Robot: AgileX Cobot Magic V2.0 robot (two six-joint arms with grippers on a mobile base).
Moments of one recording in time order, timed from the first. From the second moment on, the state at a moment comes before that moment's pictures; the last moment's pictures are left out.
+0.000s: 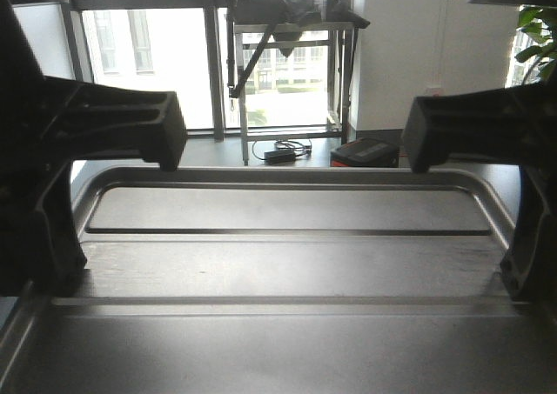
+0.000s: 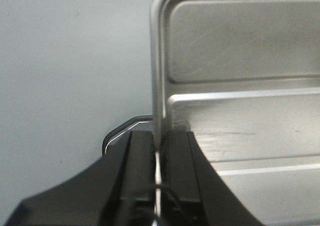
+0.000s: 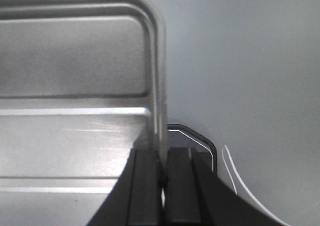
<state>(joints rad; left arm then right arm) -1.10 1.29 -0.87 0.32 0.93 -1.12 0.92 1.19 -0.75 -0.30 0.90 1.16</state>
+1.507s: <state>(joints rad) -1.10 1.29 -0.87 0.32 0.93 -1.12 0.92 1.19 -0.75 -0.30 0.90 1.16</state>
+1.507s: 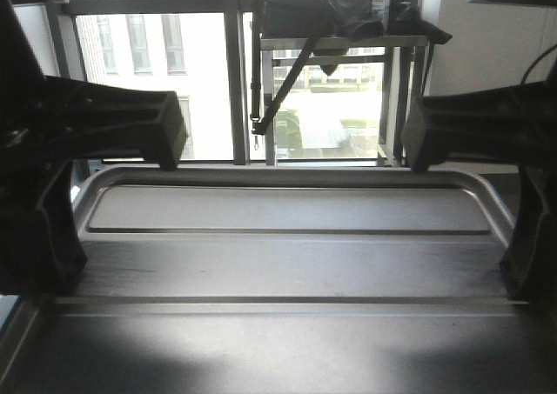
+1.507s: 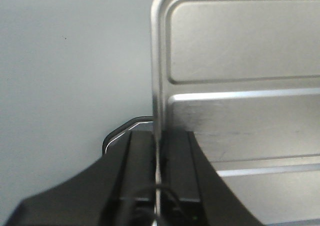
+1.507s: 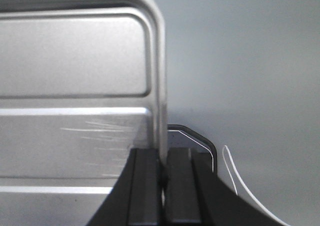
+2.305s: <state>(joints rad) -1.10 1.29 -0.87 0.32 0.93 -1.12 0.92 1.19 -0.75 -0.30 0.90 1.16</state>
